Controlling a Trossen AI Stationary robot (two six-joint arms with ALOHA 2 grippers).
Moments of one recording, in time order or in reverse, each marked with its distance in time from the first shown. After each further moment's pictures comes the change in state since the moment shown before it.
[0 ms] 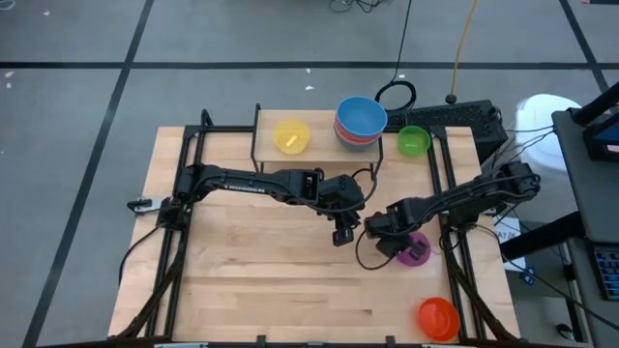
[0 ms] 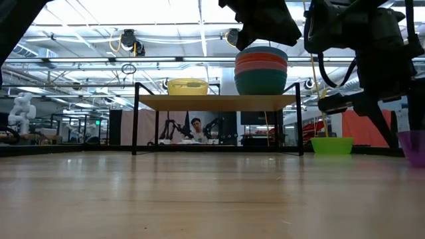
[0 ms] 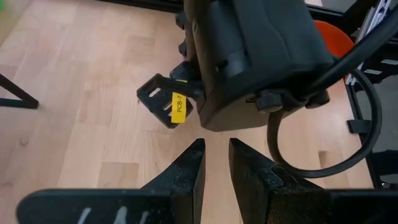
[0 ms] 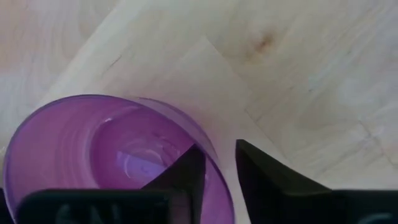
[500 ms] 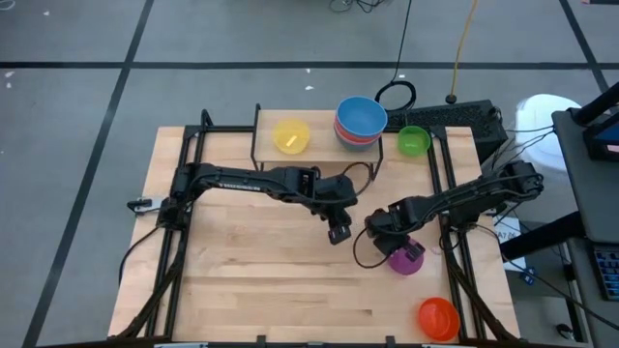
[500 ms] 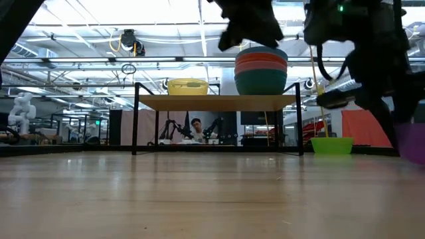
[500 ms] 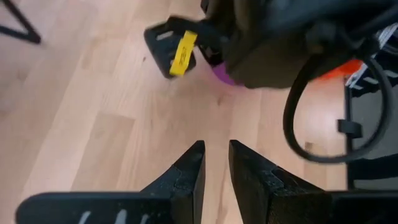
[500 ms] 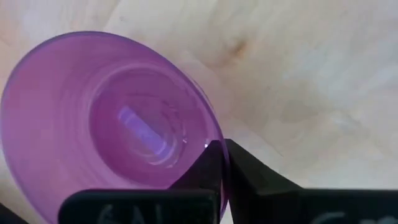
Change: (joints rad) left arm -0.001 -0.037 0.000 -0.137 0.000 -0.193; right arm 0.000 -0.037 0.012 -0.004 0.023 0.143
